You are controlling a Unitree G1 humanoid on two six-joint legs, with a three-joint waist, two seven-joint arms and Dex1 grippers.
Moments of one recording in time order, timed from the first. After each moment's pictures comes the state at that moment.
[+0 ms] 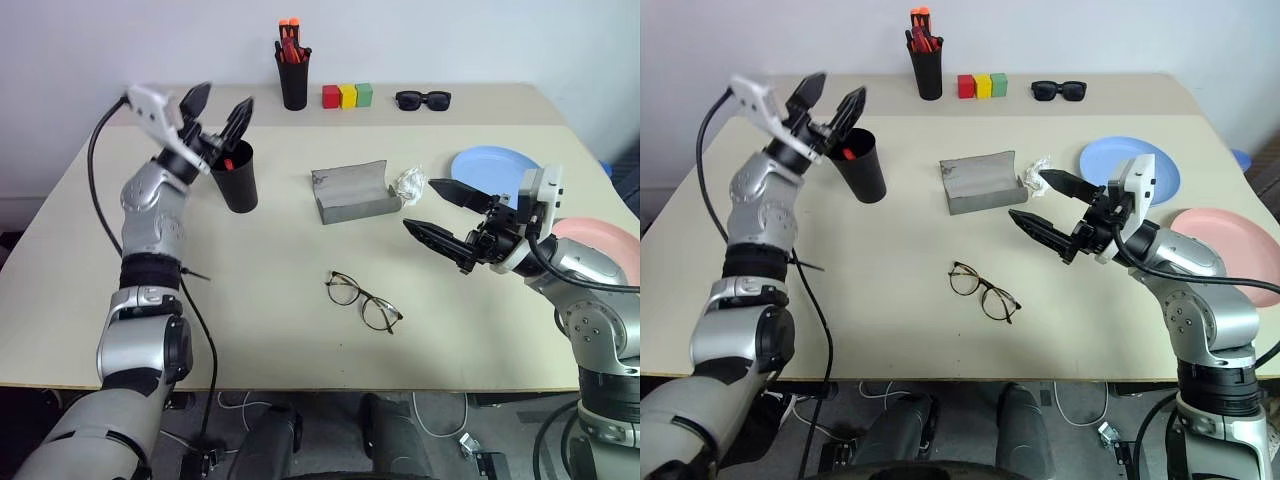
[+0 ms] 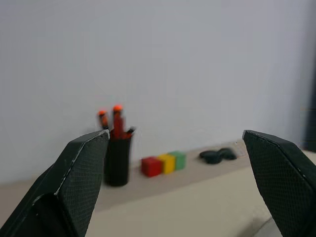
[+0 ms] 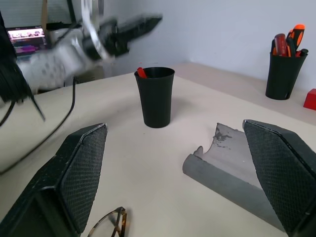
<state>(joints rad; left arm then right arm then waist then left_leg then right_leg) -1.01 0.37 0.18 0.65 -0.42 -0.06 -0.80 -0.31 -0.63 -0.23 -0.29 0.71 0.46 0.85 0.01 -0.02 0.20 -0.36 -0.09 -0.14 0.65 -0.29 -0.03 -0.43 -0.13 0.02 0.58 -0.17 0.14</state>
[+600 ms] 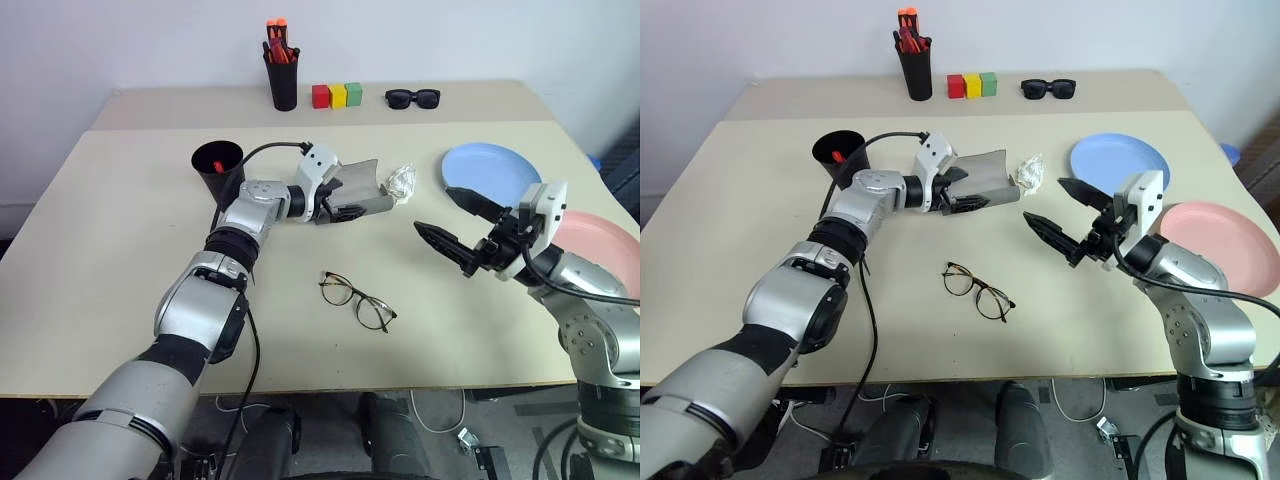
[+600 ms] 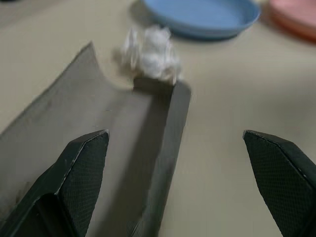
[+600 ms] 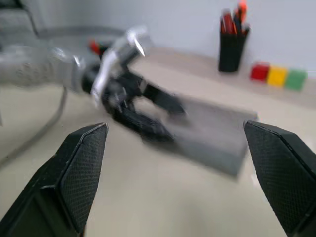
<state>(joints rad) -1.20 0.14 -0.16 1.15 -0.06 0.09 -0.85 -0.16 -0.64 -0.26 -0.29 0.61 0.40 0.77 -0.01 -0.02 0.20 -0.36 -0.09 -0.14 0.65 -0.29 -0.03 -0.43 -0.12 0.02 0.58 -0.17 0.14</state>
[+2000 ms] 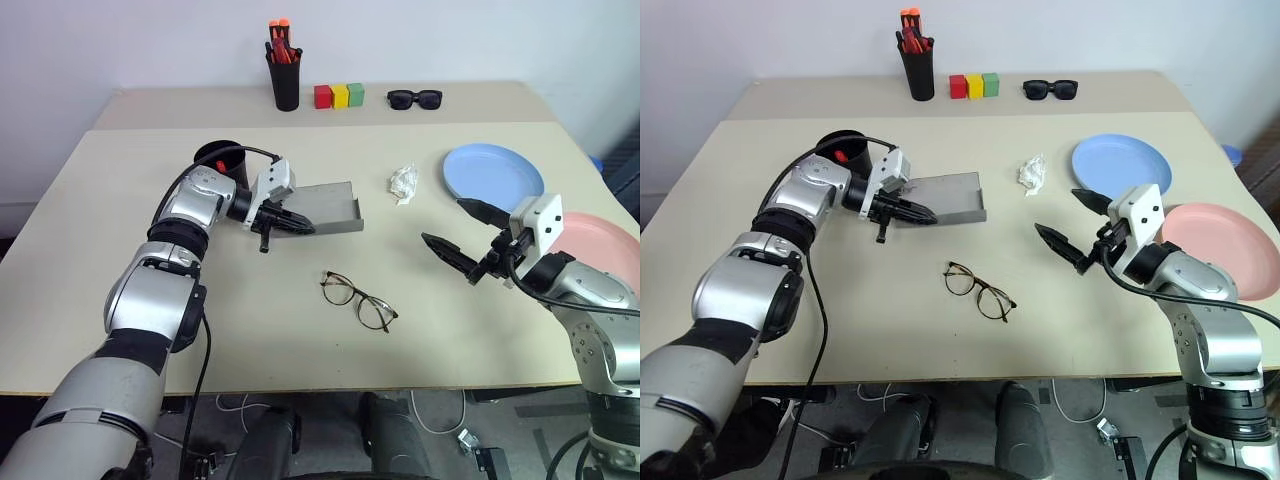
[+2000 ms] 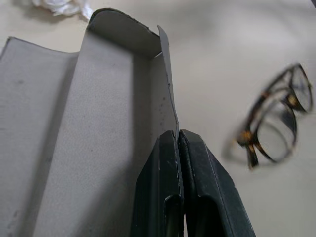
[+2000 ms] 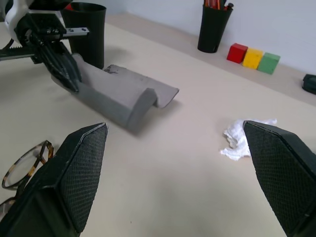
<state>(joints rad) -1.18 0.39 -0.19 1.19 0.06 -0.16 -1.50 -0.17 -0.65 -0.25 -0.27 0.49 0.34 0.76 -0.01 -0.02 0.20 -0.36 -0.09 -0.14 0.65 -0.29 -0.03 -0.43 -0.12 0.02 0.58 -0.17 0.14</state>
